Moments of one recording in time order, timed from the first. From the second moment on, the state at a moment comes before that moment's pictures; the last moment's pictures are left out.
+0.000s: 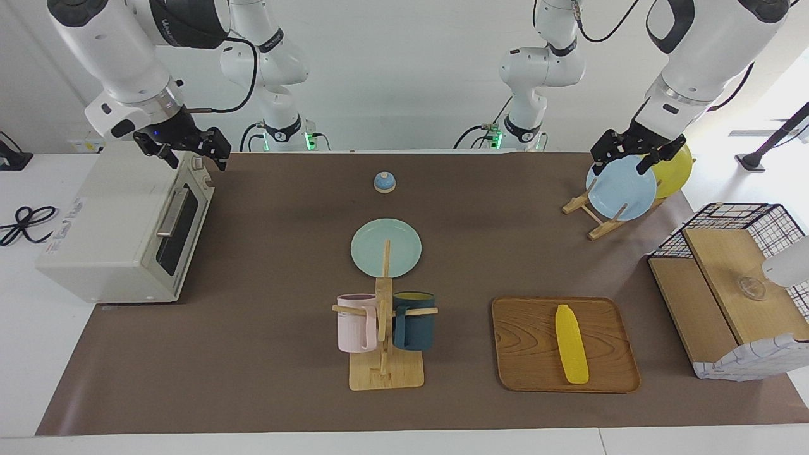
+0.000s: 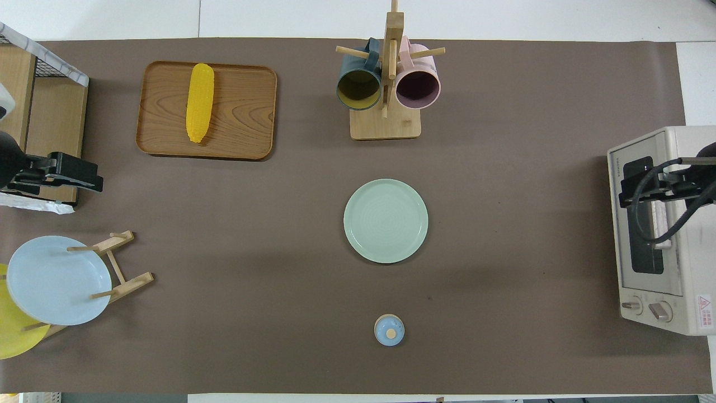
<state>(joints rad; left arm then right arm) -0.11 -0.03 0.03 -1.63 -0.04 1.53 -0.04 -0.03 -0.04 0.00 -1.66 -0.02 1.47 0.04</state>
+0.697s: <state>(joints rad) -0.11 -0.03 0.03 -1.63 -0.04 1.55 -0.04 -0.04 -0.04 0.00 -1.67 -0.02 1.48 -0.02</state>
